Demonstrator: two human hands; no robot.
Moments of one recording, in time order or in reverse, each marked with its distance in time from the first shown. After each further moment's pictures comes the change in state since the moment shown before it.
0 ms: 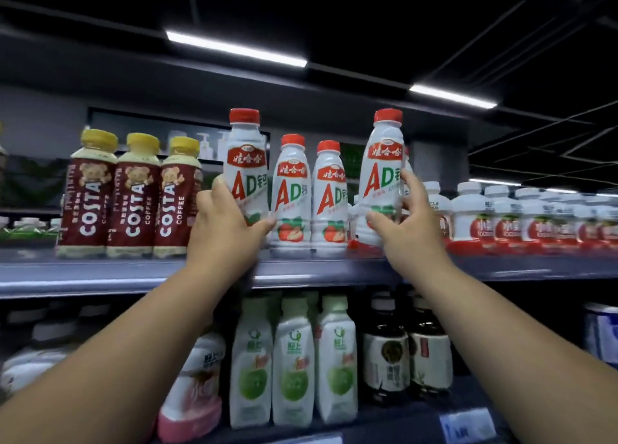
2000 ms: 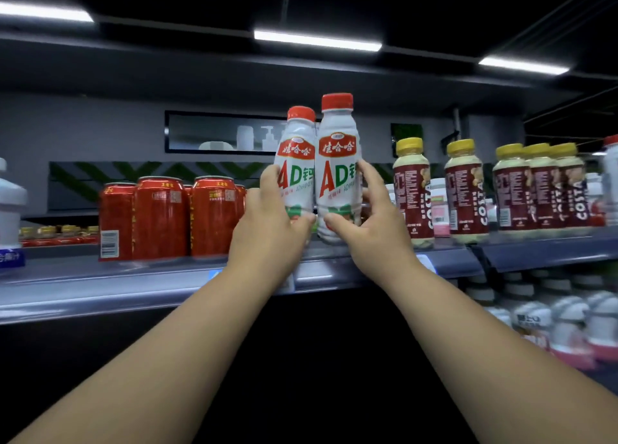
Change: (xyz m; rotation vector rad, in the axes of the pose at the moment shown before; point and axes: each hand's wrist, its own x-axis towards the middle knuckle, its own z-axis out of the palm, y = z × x) left_hand 0.115 -0.453 -0.453 -0.093 -0.144 0.119; right_hand -0.204 -0.395 0.590 -0.029 -0.086 -0.077
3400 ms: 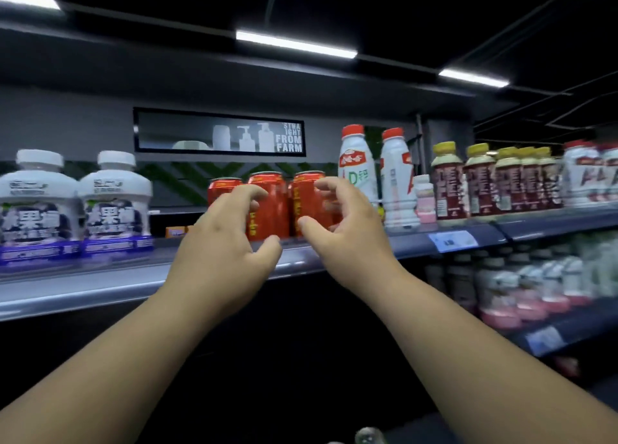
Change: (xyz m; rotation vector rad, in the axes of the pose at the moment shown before) left_hand -0.059 -0.113 -0.192 0.009 -0.056 0.247; right_hand -0.081 -0.164 0.122 -0.109 -0.011 0.010
